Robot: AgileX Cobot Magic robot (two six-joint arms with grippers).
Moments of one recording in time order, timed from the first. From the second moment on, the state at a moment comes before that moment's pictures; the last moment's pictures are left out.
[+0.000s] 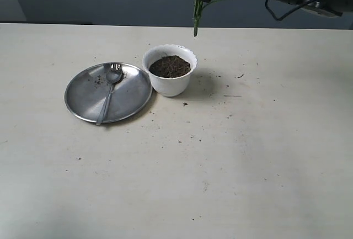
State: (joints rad) left arm 0.26 0.01 -0.01 0.07 0.34 -0.11; right arm 0.34 1.99 -1.40 -1.12 -0.88 0.76
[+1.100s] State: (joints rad) left arm 0.26 0.01 -0.01 0.07 0.34 -0.11; right arm 0.31 2.27 -1.71 -1.31 -1.16 0.99
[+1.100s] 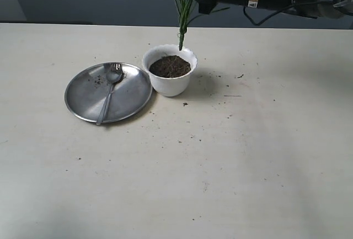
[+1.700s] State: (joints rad) left arm 0.26 0.01 -0.01 0.07 0.34 -0.11; right arm 0.38 2.28 -1.72 -1.37 -1.04 0.95
